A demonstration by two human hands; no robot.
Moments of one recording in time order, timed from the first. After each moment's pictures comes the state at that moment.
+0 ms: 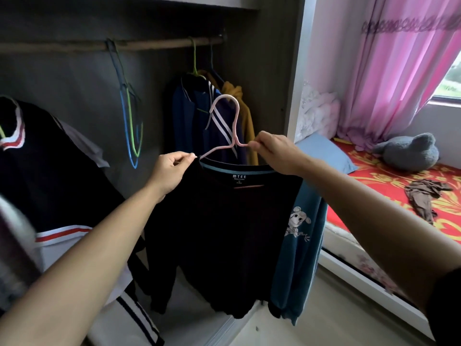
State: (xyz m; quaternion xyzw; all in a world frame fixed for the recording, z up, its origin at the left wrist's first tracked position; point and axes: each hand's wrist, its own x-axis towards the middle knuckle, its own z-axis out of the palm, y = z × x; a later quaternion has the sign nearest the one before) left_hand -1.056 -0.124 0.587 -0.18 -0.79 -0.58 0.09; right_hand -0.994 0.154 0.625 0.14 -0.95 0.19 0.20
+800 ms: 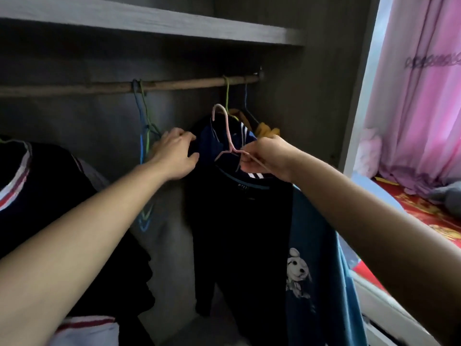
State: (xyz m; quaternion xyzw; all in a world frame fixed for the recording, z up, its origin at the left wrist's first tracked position) left_hand -1.202 -0.135 0.700 -0.16 -0.95 -0.09 0.24; right_hand -1.137 0.084 0.707 -0.01 -0.72 0.69 0.02
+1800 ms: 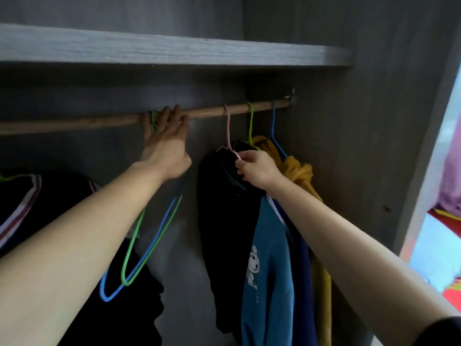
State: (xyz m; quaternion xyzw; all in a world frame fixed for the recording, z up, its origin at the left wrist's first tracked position) left_hand -1.277 -0.151 0.760 -0.06 -0.93 0.09 0.36; right_hand -1.282 0.062 0.717 0.11 -0.85 0.51 0.11
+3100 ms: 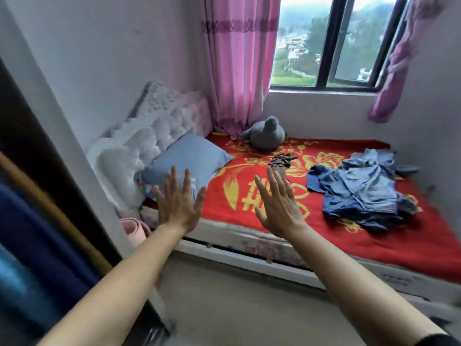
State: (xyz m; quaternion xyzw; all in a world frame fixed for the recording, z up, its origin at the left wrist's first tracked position) left_hand -0.941 0.364 0.489 -0.35 -0.91 -0.16 0.12; right_hand -0.757 0.551 0.460 -0.26 -0.95 -0.05 0.19
